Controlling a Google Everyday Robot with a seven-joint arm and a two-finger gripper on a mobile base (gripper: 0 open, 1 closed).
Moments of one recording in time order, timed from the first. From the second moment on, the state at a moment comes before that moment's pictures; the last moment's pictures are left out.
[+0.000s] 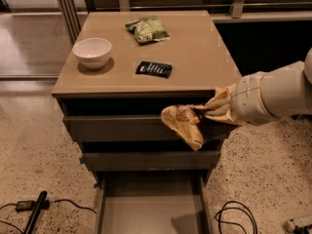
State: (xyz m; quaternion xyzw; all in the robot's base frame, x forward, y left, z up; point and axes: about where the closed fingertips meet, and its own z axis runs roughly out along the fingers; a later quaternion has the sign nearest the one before) arm 0.481 -0.141 0.861 -0.65 0.66 0.01 0.36
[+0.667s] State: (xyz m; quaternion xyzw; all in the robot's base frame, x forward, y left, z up) arm 0.499 -0.097 0.778 -0.64 0.69 0.07 0.34
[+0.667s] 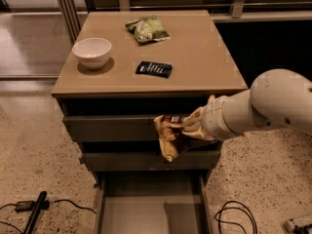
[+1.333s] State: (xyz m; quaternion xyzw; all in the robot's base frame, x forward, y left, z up) arm 0.463 -0.069 0.705 -0.63 0.70 0.13 0.31
